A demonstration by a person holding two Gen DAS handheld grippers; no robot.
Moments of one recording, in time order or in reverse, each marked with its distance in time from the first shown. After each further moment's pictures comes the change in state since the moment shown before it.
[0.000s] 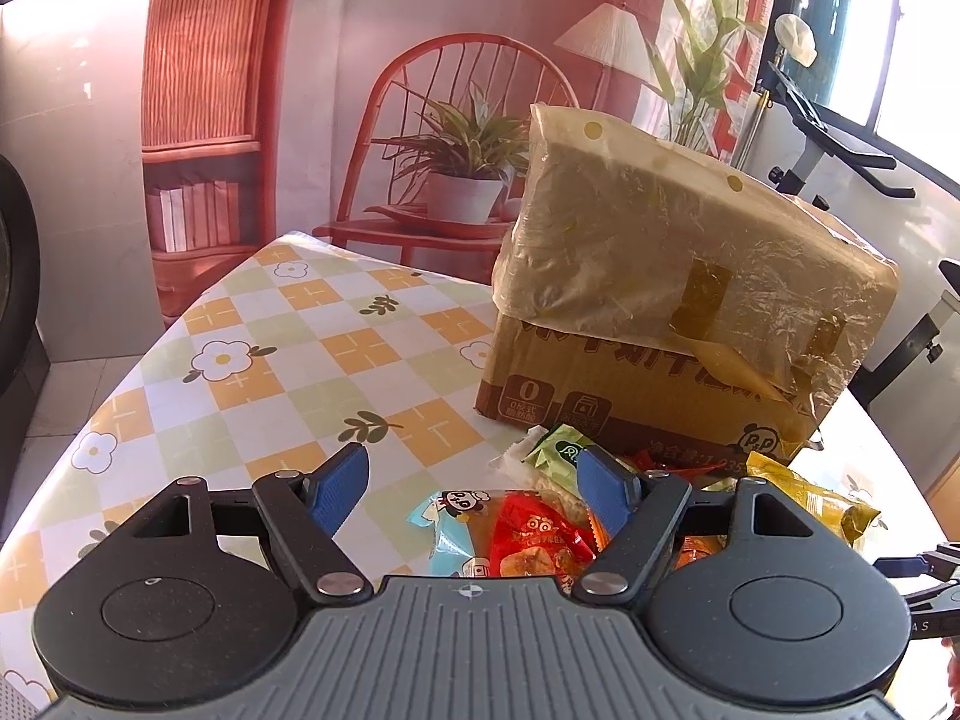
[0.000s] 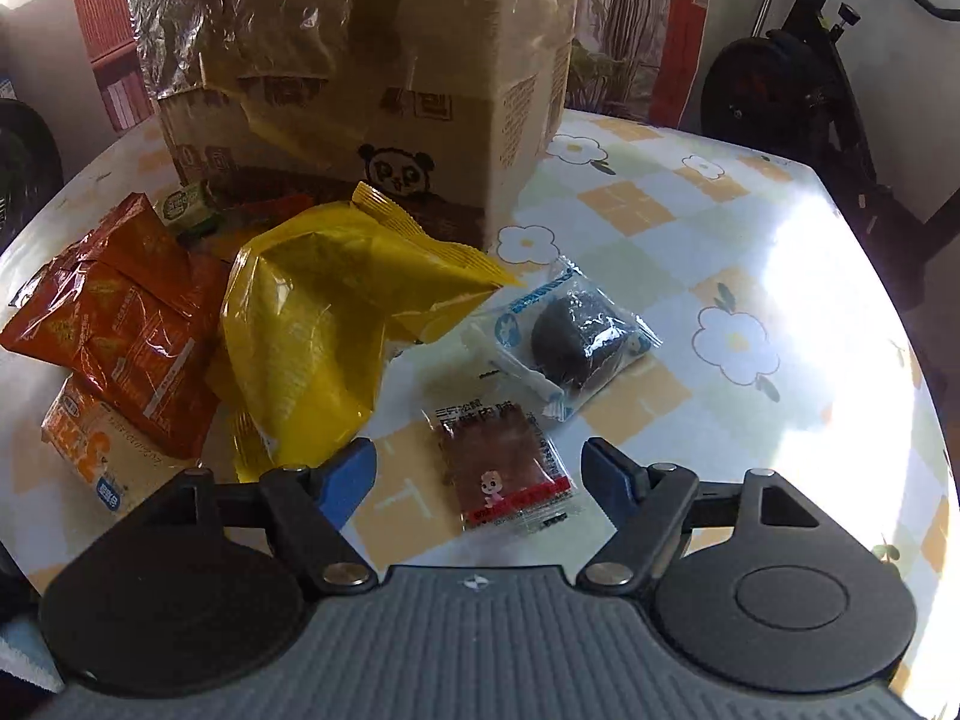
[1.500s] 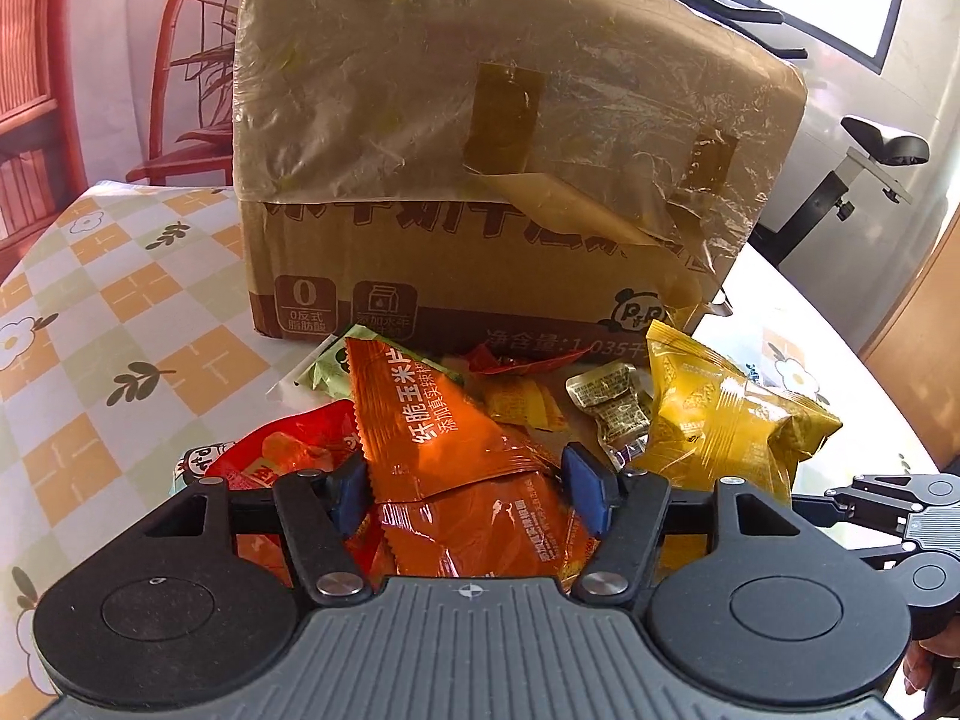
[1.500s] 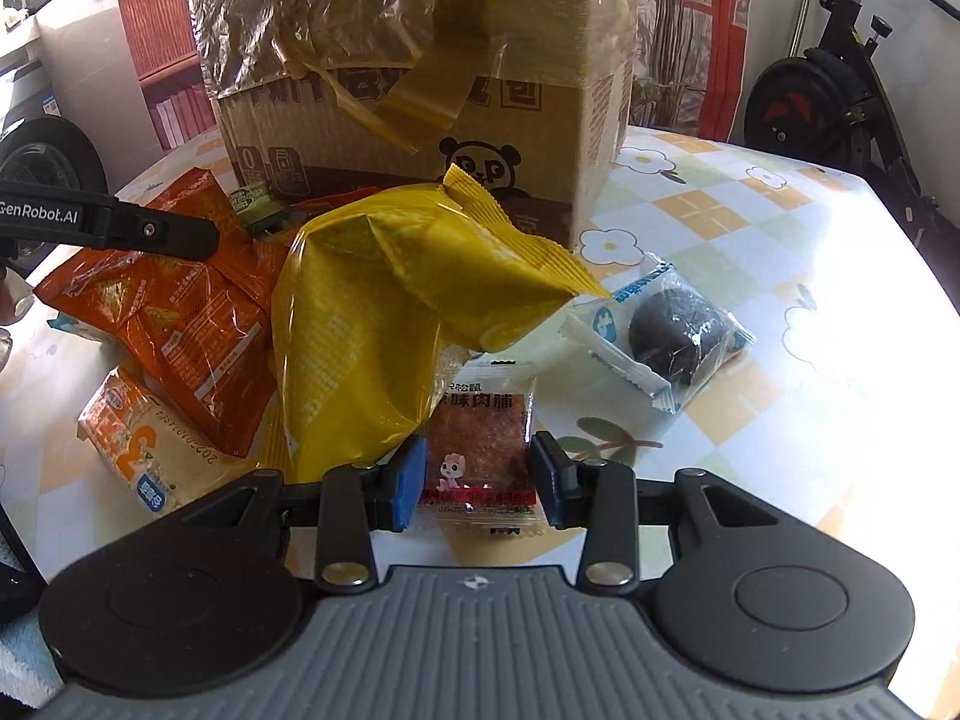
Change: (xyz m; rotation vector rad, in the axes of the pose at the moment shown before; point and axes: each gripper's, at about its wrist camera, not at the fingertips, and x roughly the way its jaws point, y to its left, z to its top) left arm 0.074 -0.074 -0.025 0.179 0.191 -0.220; right arm 0.015 0.024 -0.022 0.014 -0.076 0.096
